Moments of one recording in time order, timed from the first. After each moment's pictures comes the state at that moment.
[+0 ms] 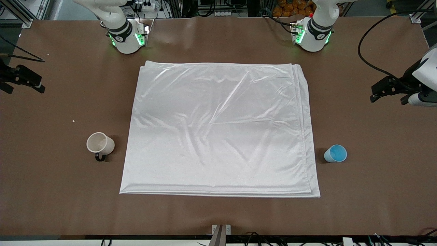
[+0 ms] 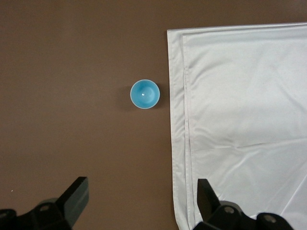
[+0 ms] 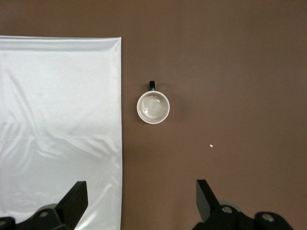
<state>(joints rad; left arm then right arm) 0.09 -0.01 -0.11 -1.67 -0.03 1.73 0.06 -0.07 -0.02 0.01 -1.55 0.00 1.57 -0.05</state>
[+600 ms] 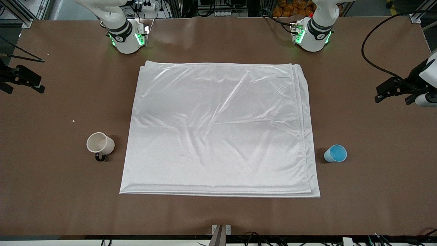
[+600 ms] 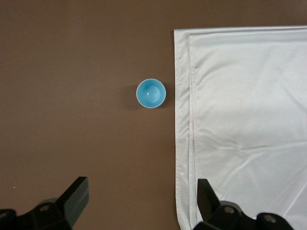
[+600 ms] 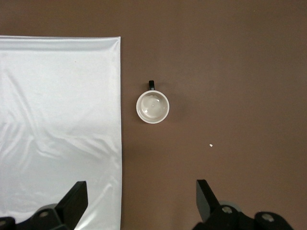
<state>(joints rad) 0.12 -0.01 -0.11 -1.67 -0.03 1.73 0.06 -0.07 -0.02 0.01 -1.55 0.00 1.57 -0.05</state>
